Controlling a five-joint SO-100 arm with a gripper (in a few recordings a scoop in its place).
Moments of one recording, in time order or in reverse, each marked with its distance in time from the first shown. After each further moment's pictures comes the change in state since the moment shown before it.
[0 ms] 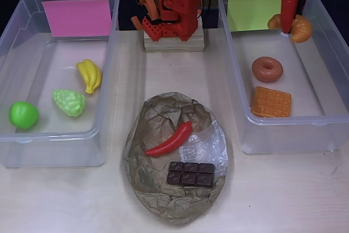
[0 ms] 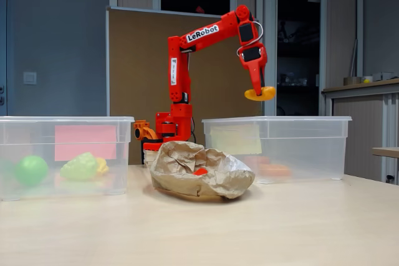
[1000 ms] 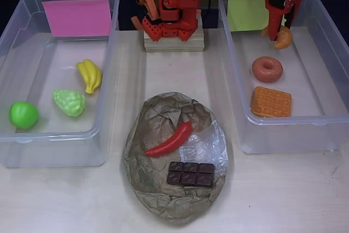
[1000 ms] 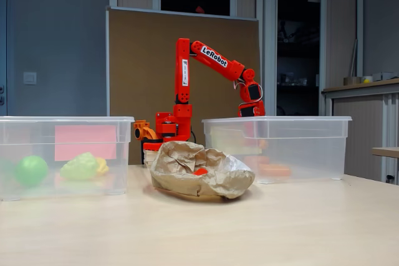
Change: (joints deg) arm -27.8 -5.0 38.2 -47.3 40.8
